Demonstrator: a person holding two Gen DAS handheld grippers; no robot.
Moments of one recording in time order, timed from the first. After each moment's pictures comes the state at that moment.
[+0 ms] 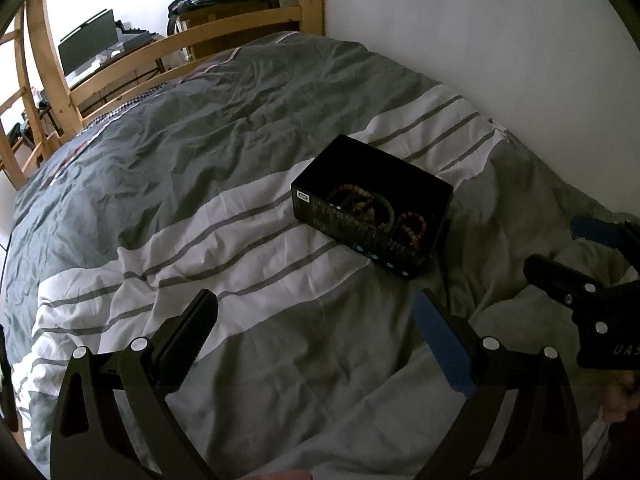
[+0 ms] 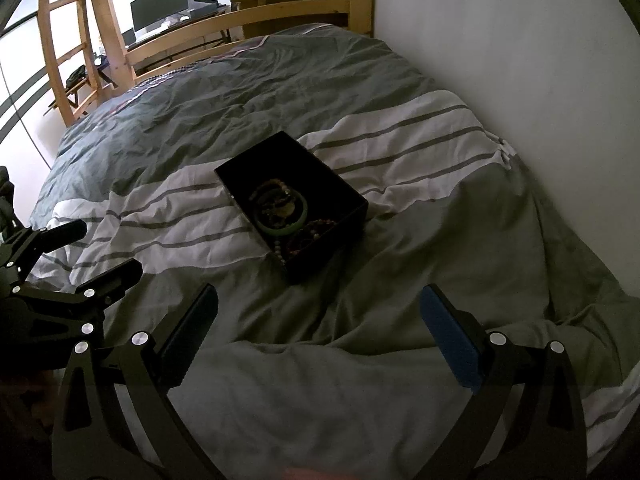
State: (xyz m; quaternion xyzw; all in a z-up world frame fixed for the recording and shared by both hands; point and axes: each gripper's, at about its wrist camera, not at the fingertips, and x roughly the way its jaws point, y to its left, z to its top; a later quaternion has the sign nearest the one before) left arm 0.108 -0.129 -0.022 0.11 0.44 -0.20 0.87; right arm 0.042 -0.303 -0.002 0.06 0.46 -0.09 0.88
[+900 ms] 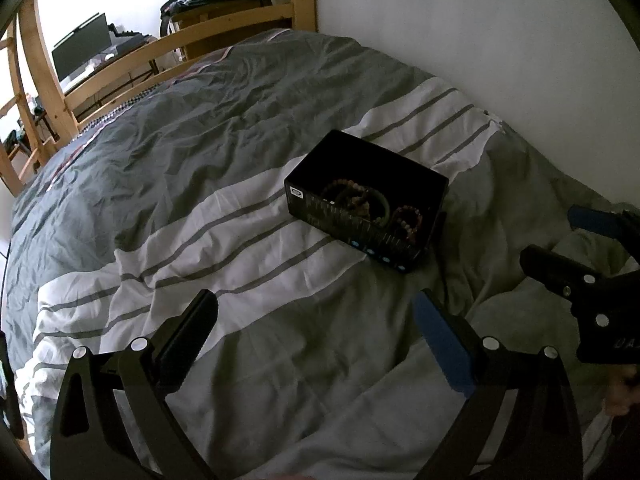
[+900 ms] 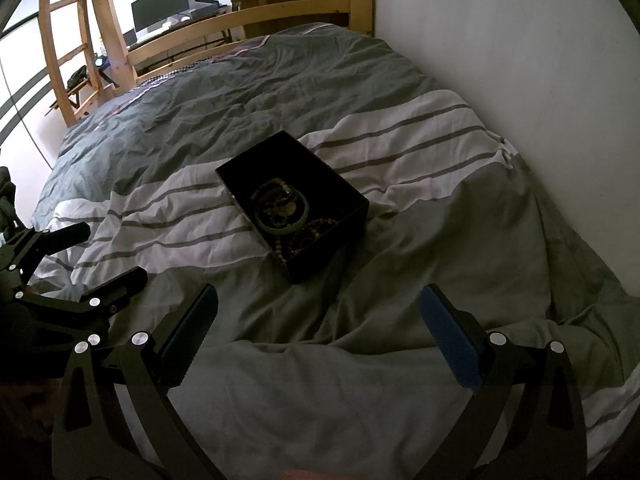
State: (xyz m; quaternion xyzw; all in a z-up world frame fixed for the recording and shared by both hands) left arm 0.106 -0.129 -0.025 0.12 0.45 -0.21 0.86; right arm 0.043 -0.303 -0.003 0.06 0.46 -0.09 0.88
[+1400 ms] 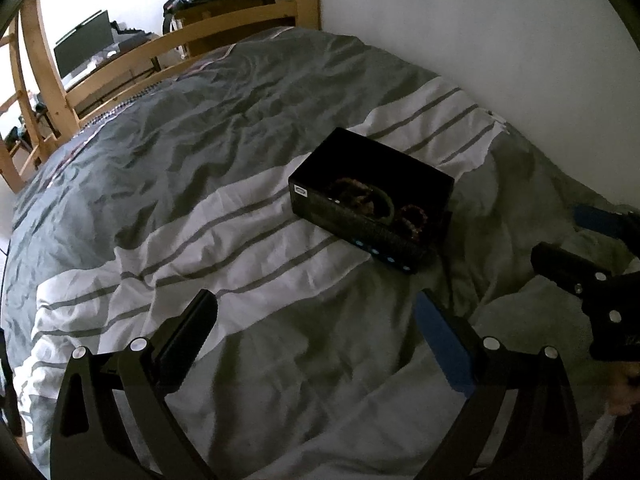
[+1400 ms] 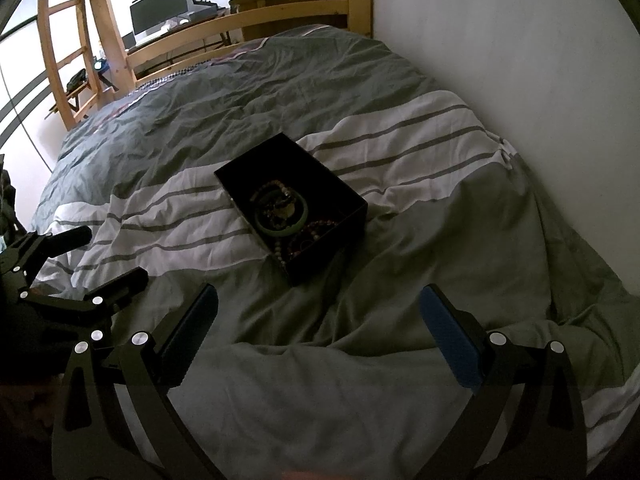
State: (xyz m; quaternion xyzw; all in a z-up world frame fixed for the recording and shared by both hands) left arm 0.108 -0.123 -0.029 0.12 0.45 -0.21 0.86; right arm 0.044 -0.302 -0.003 0.06 0.46 -0.09 0.88
